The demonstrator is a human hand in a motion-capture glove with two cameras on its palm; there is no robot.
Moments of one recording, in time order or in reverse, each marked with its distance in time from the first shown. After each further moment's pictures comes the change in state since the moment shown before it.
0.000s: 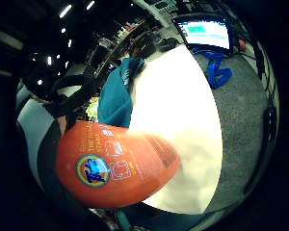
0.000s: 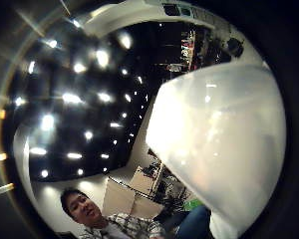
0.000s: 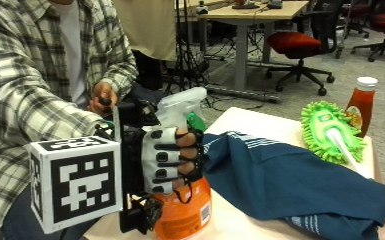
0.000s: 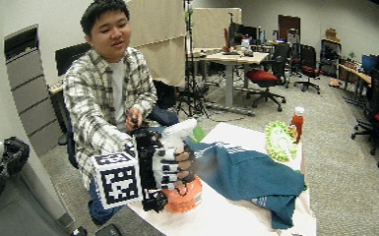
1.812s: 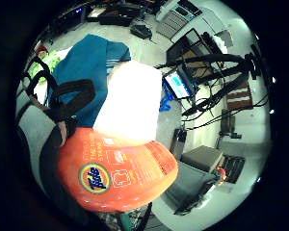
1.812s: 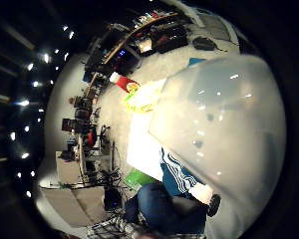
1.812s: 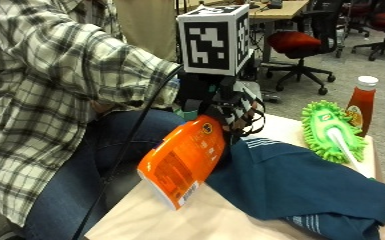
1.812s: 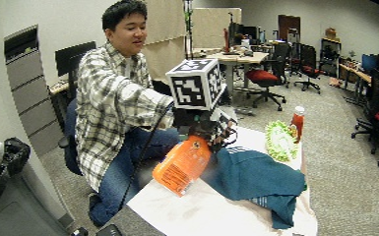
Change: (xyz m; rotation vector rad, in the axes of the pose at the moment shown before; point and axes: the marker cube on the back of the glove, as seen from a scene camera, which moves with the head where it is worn) arm -0.092 -0.024 0.130 -0.447 1.115 -0.139
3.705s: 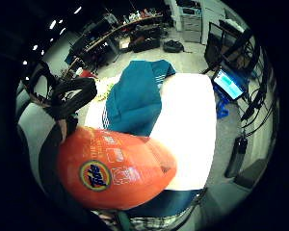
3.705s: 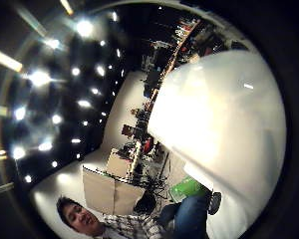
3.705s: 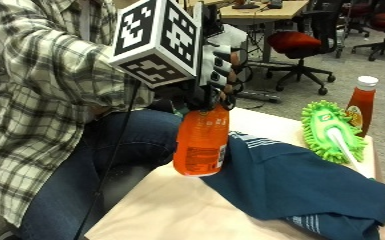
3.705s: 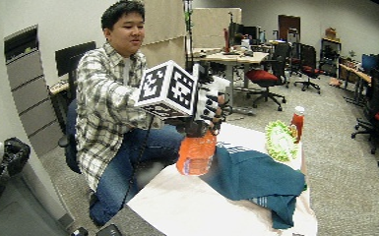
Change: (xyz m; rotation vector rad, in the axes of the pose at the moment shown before) arm 0.007 0.037 -0.043 0.296 -0.783 -0.060
